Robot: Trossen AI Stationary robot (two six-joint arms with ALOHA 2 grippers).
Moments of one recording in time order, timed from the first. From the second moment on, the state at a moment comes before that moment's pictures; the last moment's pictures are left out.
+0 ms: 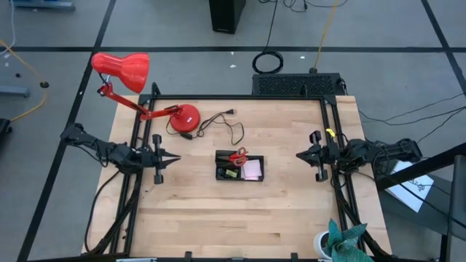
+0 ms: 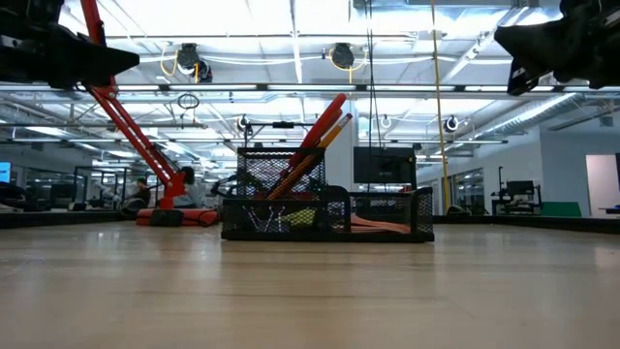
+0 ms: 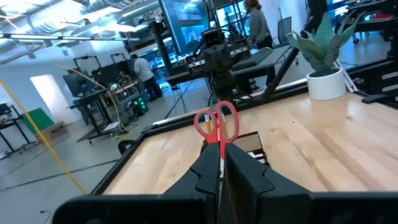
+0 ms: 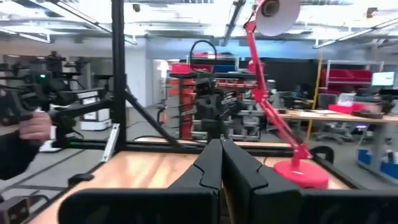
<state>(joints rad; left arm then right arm) -0.42 0.14 0.04 0.15 -0.46 0.33 0.15 0.06 0.02 0.27 0.10 -0.04</state>
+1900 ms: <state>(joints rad) -0.38 0.14 0.04 0.07 -0.56 0.10 0.13 0.08 0.02 0.26 -0.08 -0.03</state>
